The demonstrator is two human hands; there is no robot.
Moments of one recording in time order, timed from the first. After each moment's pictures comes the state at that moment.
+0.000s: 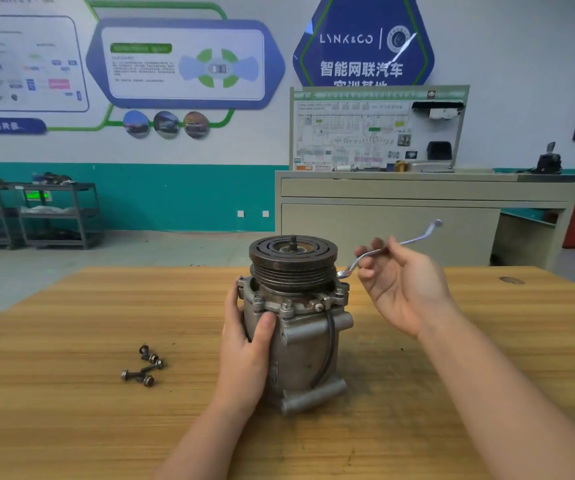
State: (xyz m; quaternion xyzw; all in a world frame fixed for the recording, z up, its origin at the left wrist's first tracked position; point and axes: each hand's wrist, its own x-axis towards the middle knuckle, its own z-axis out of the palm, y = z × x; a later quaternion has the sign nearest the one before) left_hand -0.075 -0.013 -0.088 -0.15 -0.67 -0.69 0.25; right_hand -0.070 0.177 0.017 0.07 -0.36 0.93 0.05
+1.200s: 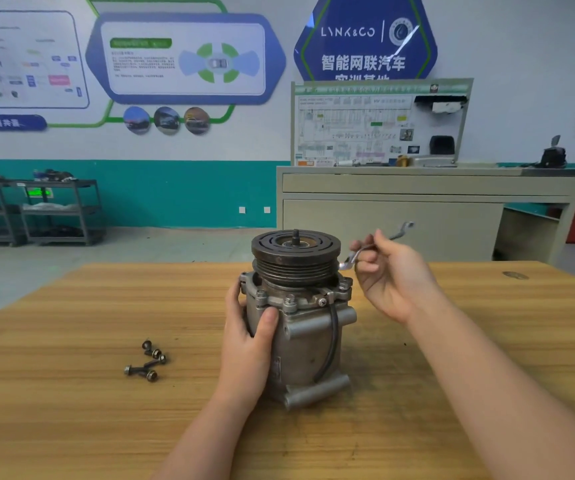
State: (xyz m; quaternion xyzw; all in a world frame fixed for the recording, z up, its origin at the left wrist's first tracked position) left_hand -0.067 -0.013 -0.082 -0.13 -0.68 -0.69 0.23; right_hand -0.080 0.170 0.019 0.04 -0.34 0.94 0.01
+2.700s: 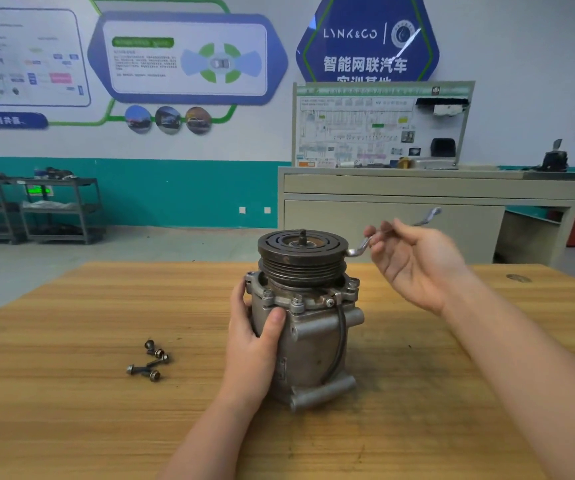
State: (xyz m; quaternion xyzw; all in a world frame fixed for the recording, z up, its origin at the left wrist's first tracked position) left_hand -0.073 -0.016 -0.086 -0.14 -0.67 -0.69 0.23; right_hand -0.069 0.180 0.040 0.07 -0.39 0.92 0.01
